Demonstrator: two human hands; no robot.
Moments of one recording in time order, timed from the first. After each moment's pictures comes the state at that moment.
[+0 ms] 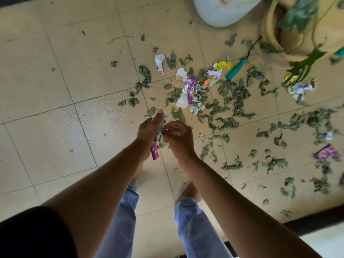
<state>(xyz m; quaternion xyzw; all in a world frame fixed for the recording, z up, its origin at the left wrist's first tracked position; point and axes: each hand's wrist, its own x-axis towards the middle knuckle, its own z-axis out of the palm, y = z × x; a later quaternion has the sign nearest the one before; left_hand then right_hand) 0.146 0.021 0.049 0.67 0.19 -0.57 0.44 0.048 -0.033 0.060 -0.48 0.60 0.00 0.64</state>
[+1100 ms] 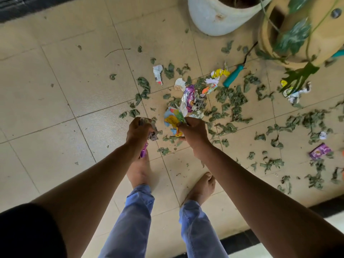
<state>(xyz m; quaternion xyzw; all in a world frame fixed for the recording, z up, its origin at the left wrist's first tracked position) 0.214 0.000 0.050 0.78 0.12 -0.52 0.31 0.078 -0.110 0.057 -0.47 0.63 0.06 0.62</state>
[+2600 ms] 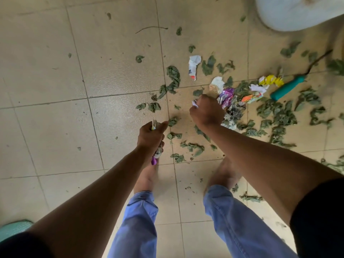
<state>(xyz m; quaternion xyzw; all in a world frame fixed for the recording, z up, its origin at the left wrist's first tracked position) 0.203 0.040 -0.050 0.74 0.25 -0.48 0.40 0.143 -0.141 -0.110 -0.84 0.45 0.18 0.24</state>
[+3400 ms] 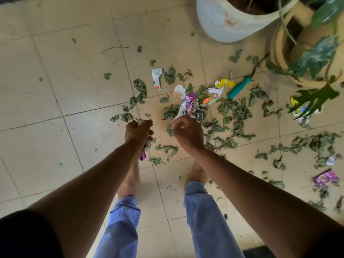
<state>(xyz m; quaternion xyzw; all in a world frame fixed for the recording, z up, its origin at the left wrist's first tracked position) 0.198 -0.032 -0.018 0.77 0.24 -0.47 0.36 0.079 -0.149 -0.012 -0.68 0.52 0.10 0.50</state>
